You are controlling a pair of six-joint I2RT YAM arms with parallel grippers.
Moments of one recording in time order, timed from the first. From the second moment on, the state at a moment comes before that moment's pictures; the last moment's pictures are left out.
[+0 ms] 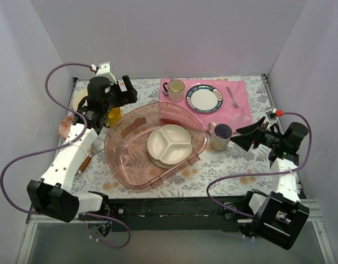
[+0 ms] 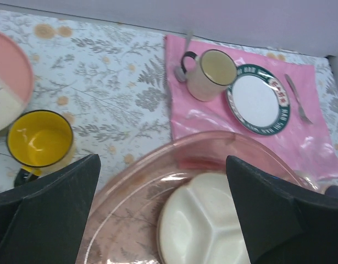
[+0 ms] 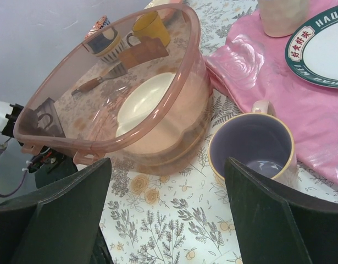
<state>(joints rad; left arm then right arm) -0.30 1.25 1.27 -0.36 -0.08 -0.38 -0.44 0.98 0.53 0.18 -1.45 0.21</state>
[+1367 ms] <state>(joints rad) -0.04 2.31 1.97 -0.52 -0.32 -0.28 -0.44 1.12 0.58 -0.04 -1.44 0.00</state>
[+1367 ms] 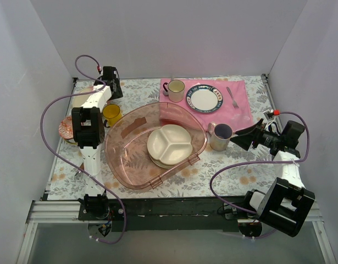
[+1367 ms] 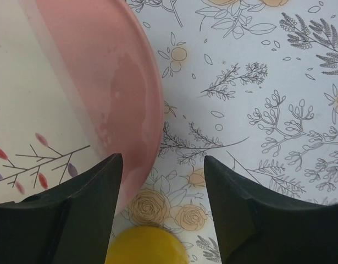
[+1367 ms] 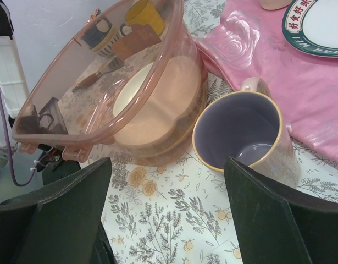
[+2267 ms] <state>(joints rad) -0.04 2.43 2.11 -0.49 -0.44 -0.18 -0.44 1.14 0.58 -0.04 -1.43 -0.01</state>
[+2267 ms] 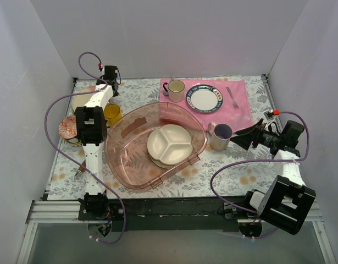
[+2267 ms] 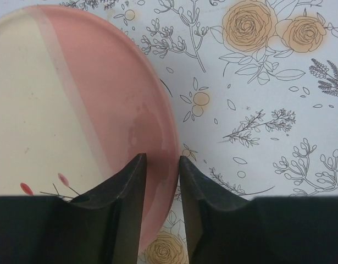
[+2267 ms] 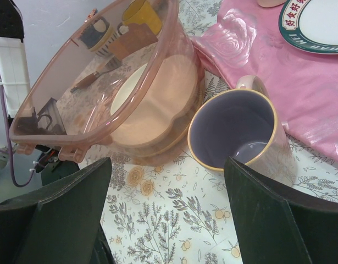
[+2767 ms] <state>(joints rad) -0.04 2.43 2.11 -0.48 -0.43 -0.16 -0.44 1.14 0.58 -0.04 -1.43 -0.02</state>
